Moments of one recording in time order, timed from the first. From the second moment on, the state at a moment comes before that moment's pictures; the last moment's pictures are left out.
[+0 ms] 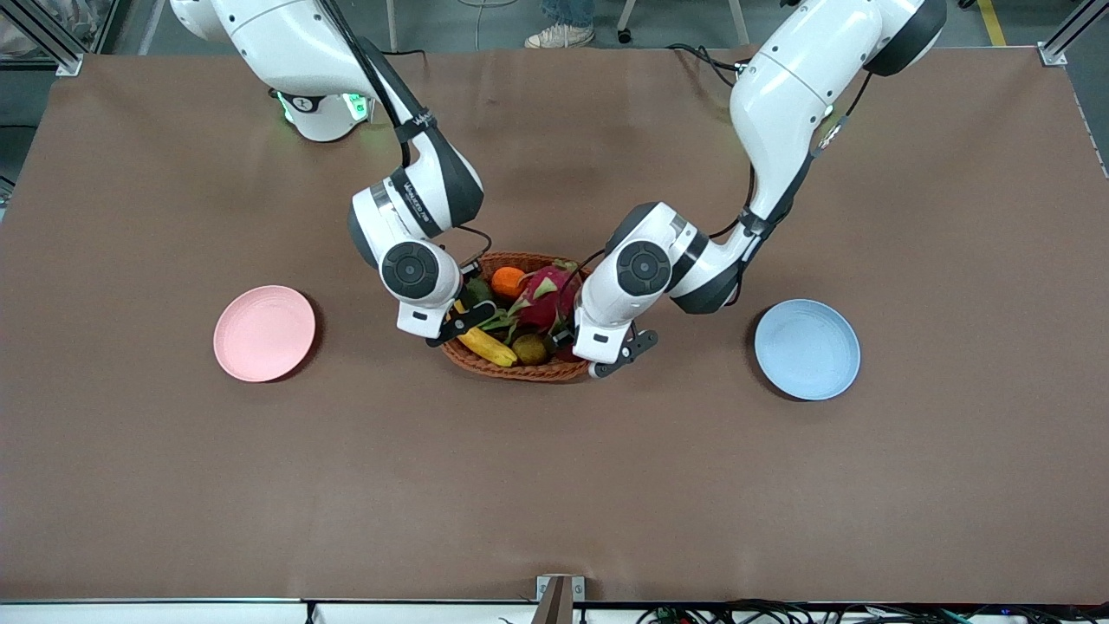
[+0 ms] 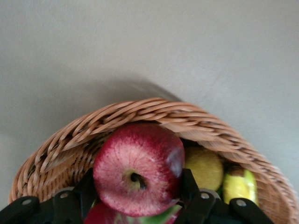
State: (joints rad) left arm -0.43 0.76 -0.33 -1.50 -0.02 2.37 -1.22; right arm 0.61 0.51 -0.05 -1.77 0.16 1.96 -0.03
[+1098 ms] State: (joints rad) left arm -0.06 0.52 -0.31 -1.63 0.15 1.92 -0.85; right arm 0.64 0.51 -0.06 -1.76 0.12 1.96 -0.03
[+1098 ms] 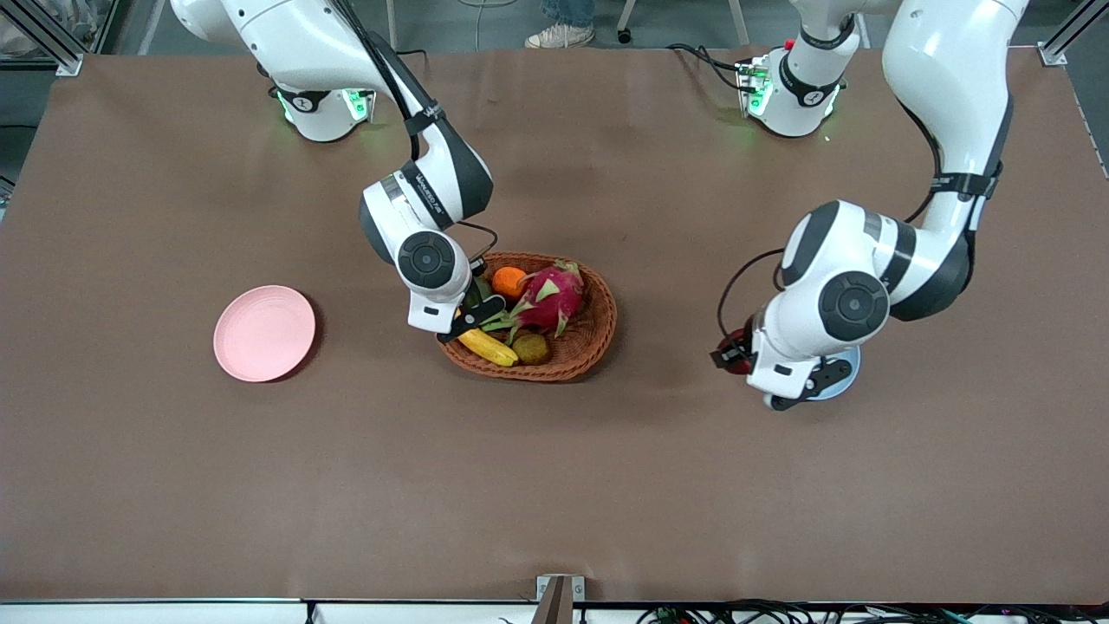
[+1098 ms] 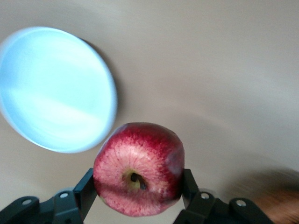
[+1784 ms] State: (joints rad) left arm 0.10 0.49 -0.32 -1.80 0.28 1.98 -0.85; right arm 0.64 0.51 -0.06 -1.76 0.11 1.96 -0.03
